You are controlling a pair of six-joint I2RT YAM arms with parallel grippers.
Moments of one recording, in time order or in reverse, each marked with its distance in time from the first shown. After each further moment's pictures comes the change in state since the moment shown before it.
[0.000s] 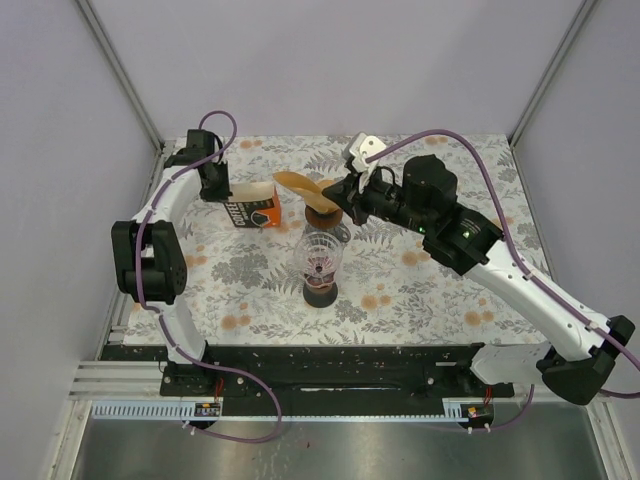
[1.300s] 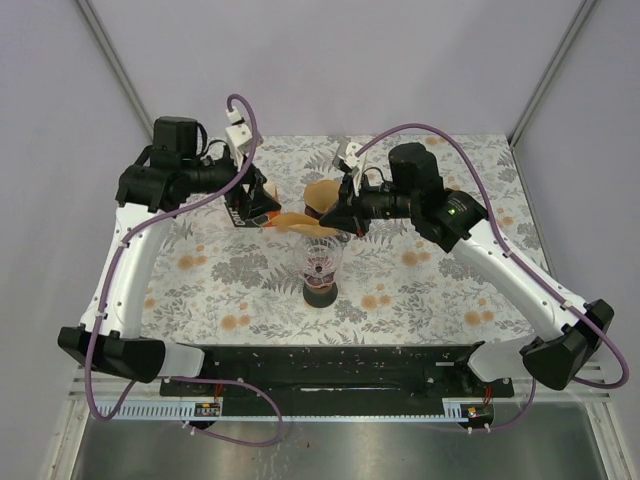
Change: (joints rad) left arm -0.164 -0.502 0.113 -0.250 0.813 0.511; right arm -0.130 0.119 0.036 -0.193 -0.432 0.065
